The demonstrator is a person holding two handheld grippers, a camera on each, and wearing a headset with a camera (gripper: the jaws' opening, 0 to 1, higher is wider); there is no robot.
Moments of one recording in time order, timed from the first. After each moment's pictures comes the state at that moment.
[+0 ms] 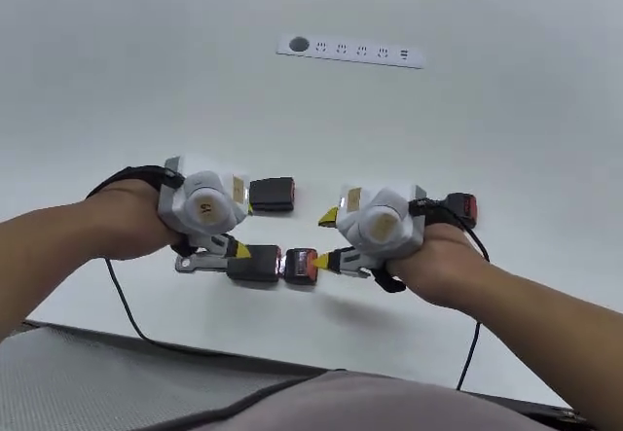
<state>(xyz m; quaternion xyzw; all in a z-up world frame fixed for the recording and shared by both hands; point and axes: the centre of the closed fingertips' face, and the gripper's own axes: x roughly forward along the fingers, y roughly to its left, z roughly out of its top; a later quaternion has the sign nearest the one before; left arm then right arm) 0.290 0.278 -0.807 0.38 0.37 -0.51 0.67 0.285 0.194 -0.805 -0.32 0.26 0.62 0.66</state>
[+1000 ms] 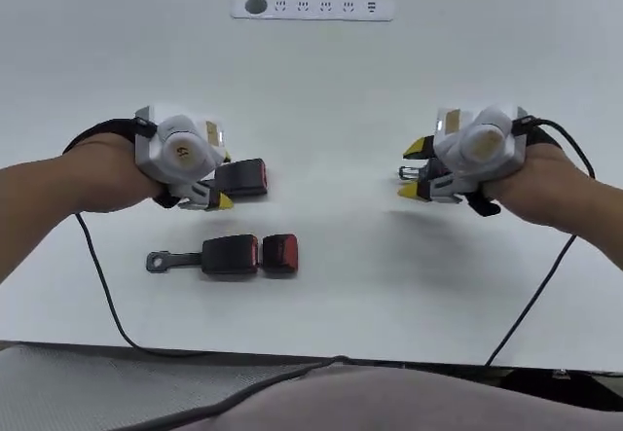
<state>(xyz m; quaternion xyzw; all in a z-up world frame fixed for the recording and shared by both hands) 0.356 0.280 -0.827 0.38 0.38 -0.51 0.67 0.374 0.050 -0.819 -0.34 0.32 0.56 0.69</state>
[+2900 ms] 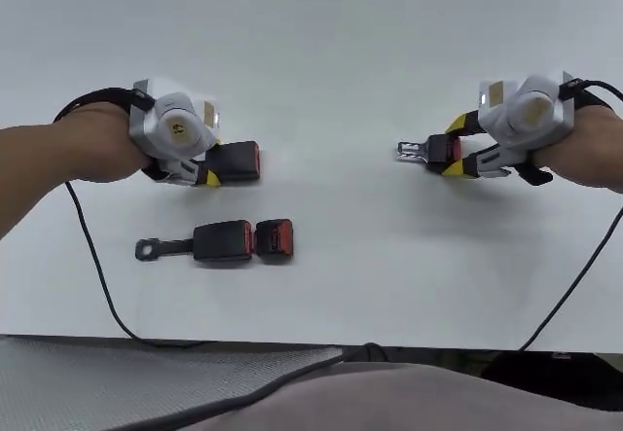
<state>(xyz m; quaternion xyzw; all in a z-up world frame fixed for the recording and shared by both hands) 0.364 0.292 -0.857 0.41 0.41 -0.54 0.61 0.384 -0.006 -0.850 -0.36 0.36 0.57 0.65</state>
